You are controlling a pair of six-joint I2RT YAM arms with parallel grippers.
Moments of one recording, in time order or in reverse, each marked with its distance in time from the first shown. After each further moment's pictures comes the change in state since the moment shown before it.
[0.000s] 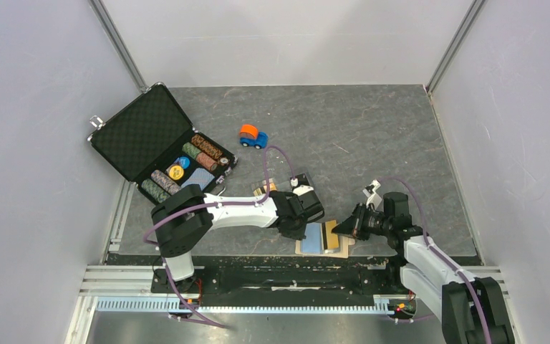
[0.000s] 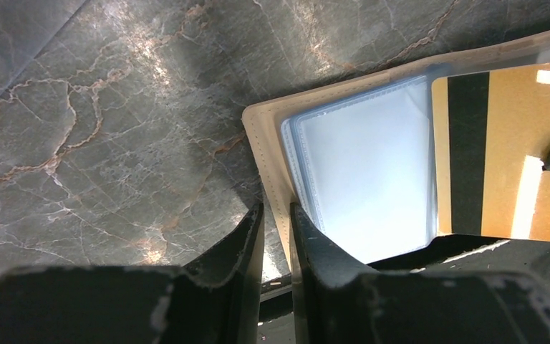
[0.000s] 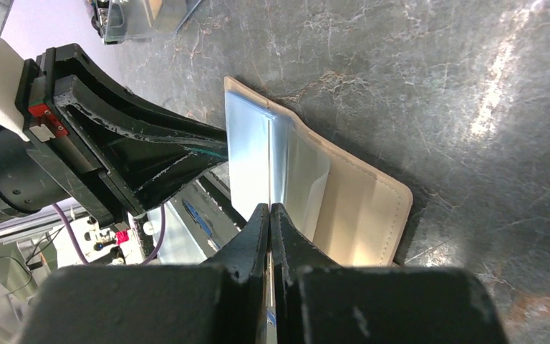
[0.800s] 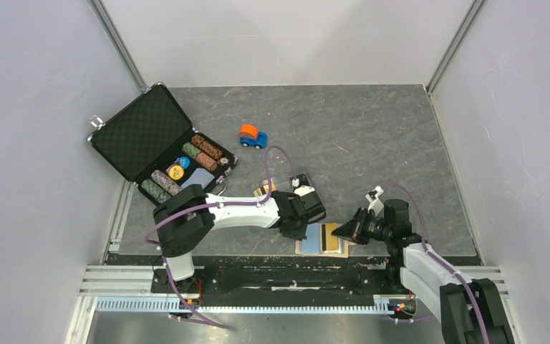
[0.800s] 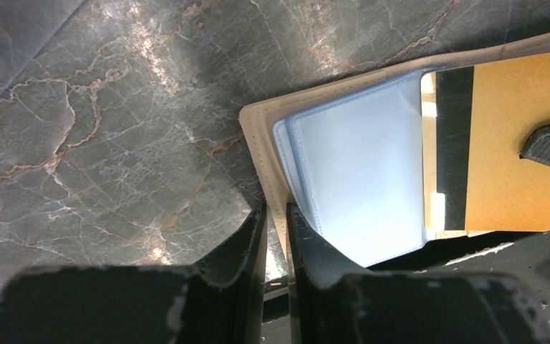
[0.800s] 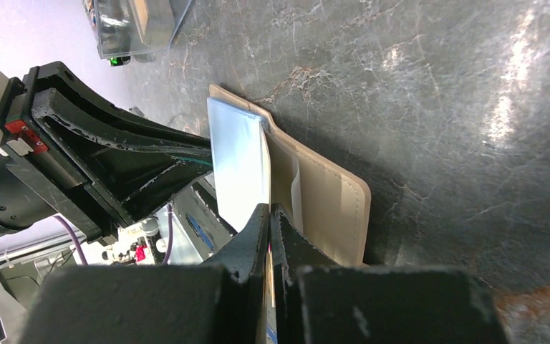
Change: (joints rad) left arm -0.010 0.012 0.016 -0.016 -0.015 0.000; right arm 0.001 -0.020 -0.102 0.136 0.030 0.101
